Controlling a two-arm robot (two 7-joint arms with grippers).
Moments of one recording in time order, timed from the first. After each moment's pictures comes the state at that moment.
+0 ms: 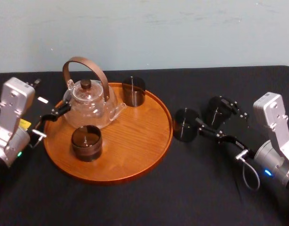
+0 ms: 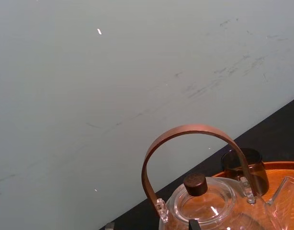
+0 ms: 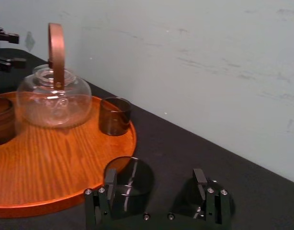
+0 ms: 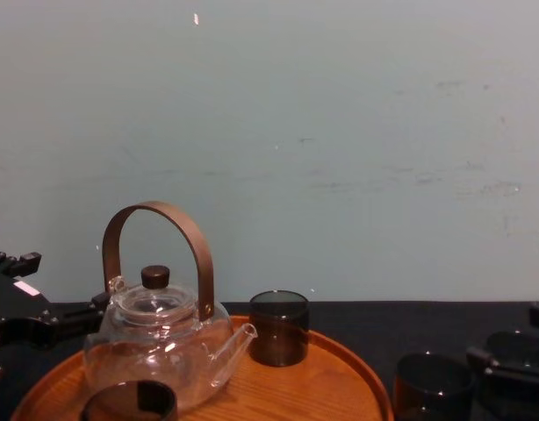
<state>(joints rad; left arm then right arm) -0.20 0.60 0.45 -1.41 -0.25 -0.12 0.03 0.06 0.58 -0.40 -1.55 0.31 -0.11 0.19</state>
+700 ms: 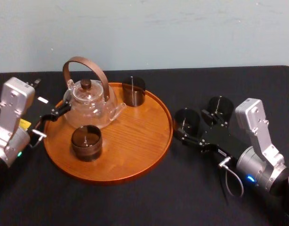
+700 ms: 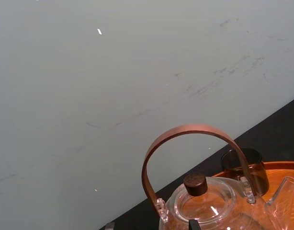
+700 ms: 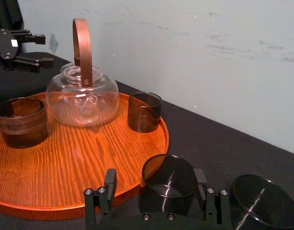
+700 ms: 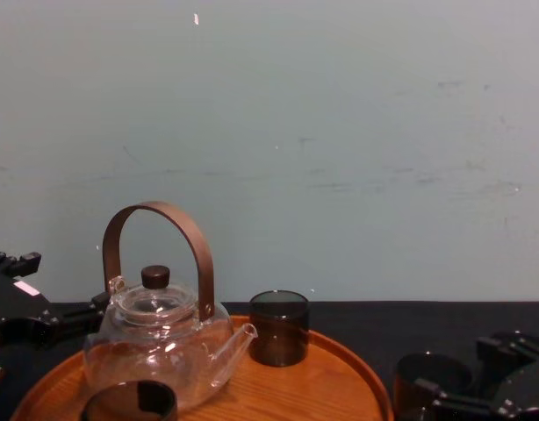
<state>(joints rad) -0.20 0.60 0.45 -1.41 -0.25 -0.12 0.03 0.08 0.49 -0.42 -1.50 0.31 -0.07 0.28</state>
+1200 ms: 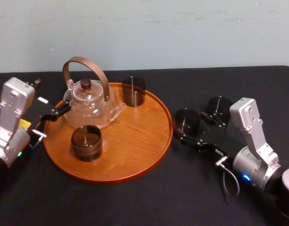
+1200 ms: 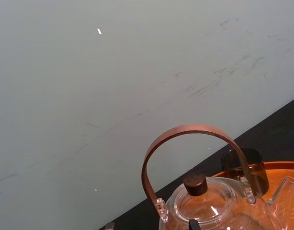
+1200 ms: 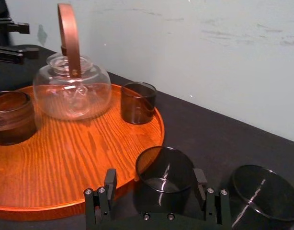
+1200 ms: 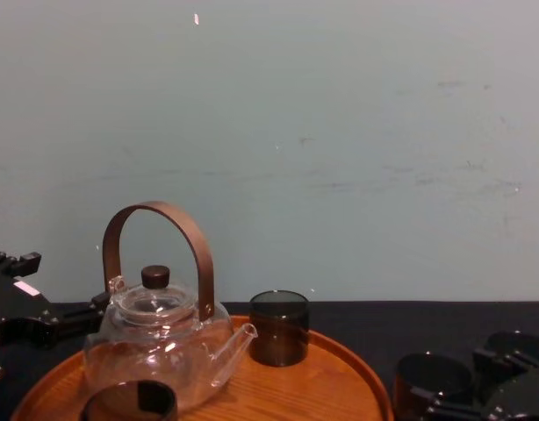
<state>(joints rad) -0.20 0.60 0.45 -1.41 -0.25 -0.12 0.03 0.09 0.44 -0.40 -1.46 0.28 -0.03 0.28</state>
